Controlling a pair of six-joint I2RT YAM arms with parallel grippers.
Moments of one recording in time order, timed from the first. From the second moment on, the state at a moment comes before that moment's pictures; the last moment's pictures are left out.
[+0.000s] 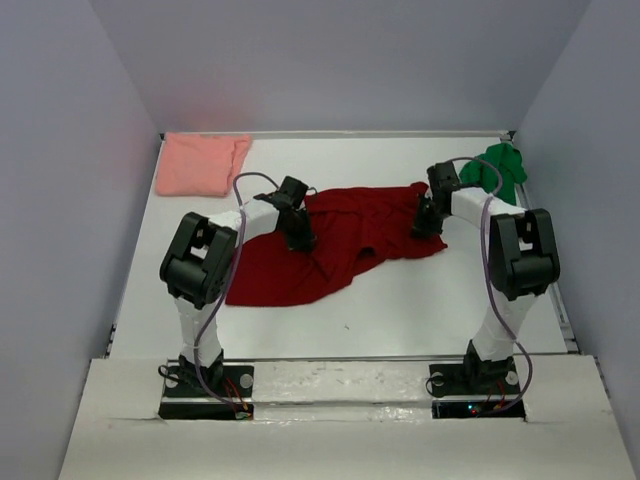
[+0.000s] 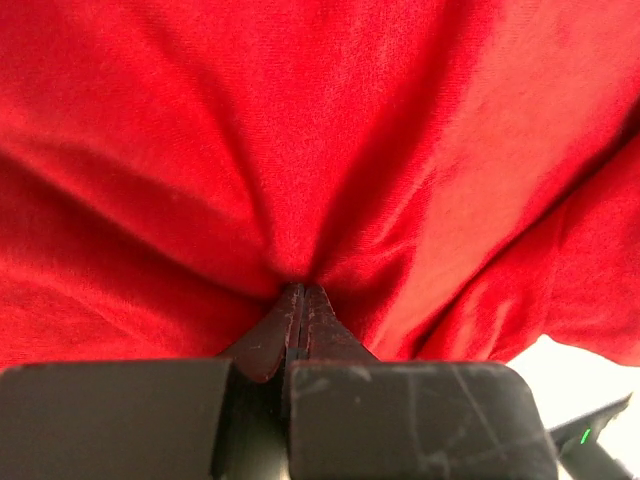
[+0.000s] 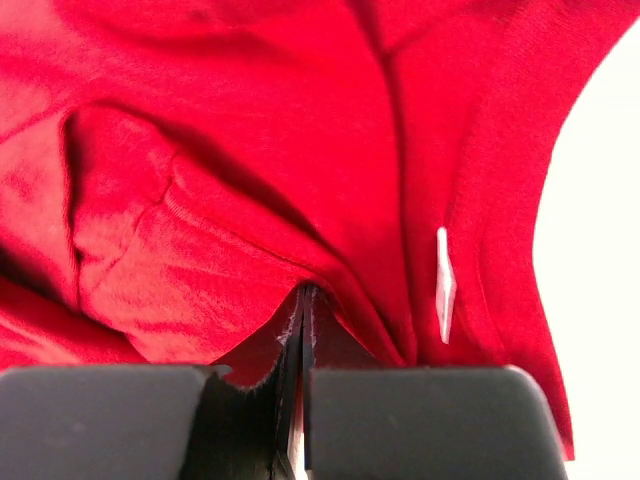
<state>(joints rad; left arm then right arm) -0.46 1.95 1.29 -0.45 0.18 -0.68 0.15 1.92 1.30 -0.53 -0.10 0.42</state>
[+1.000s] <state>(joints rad) -0.62 1.55 1.30 -0.62 -0.03 -0.69 0.28 1.54 1.20 -0.63 -0.14 0.40</state>
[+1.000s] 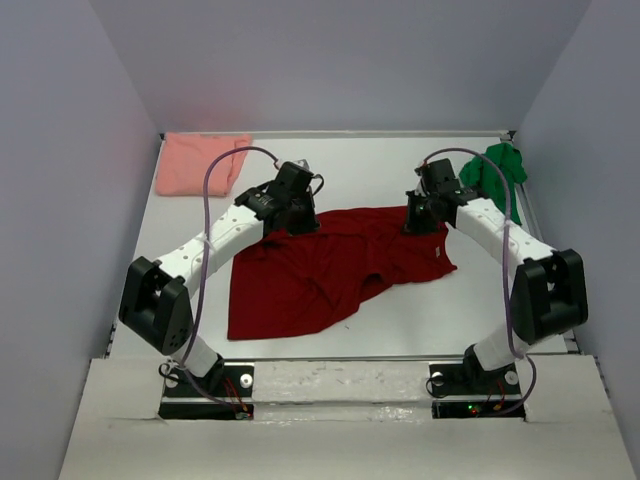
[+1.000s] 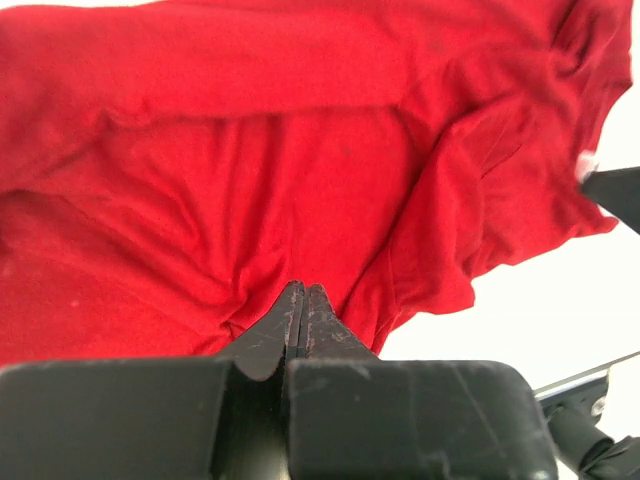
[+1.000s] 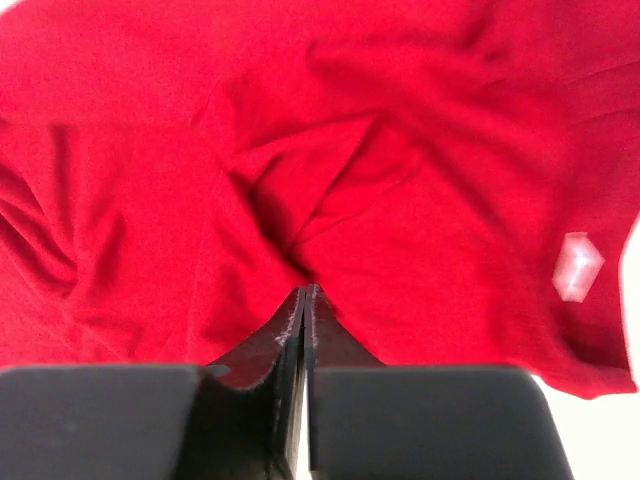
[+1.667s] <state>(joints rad) -0.65 1.56 1.41 -0.68 -0.11 -0.66 0.54 1.56 1.09 -0.62 0.03 0.47</state>
